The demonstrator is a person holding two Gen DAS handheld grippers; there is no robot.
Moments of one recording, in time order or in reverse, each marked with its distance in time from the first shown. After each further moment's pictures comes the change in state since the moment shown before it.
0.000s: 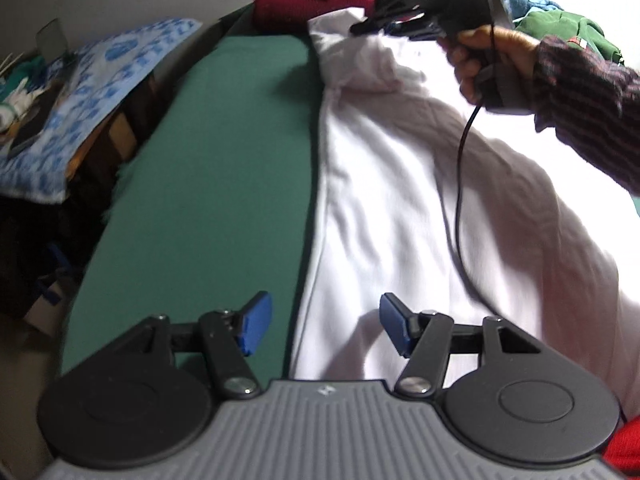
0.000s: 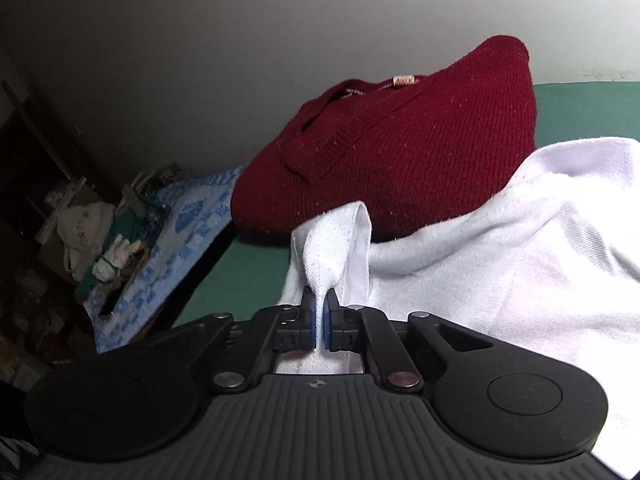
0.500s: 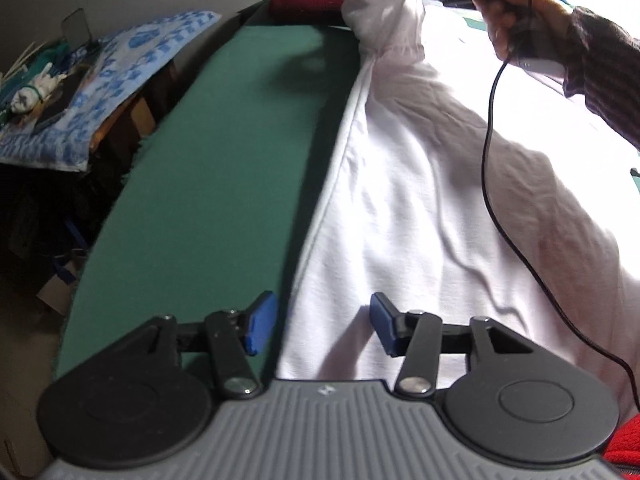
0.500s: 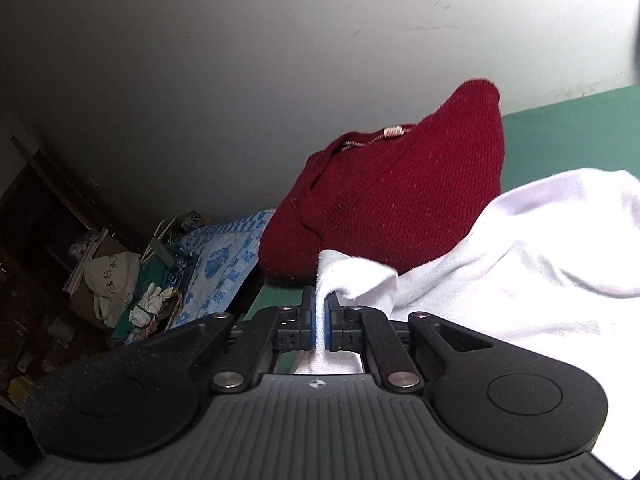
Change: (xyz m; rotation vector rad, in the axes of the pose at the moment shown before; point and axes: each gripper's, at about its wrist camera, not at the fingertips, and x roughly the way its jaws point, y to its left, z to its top) left arm -0.013 -0.013 -0.027 -0.007 0.004 0.029; right arm -0.049 0.000 0.012 0.085 -0.081 0.035
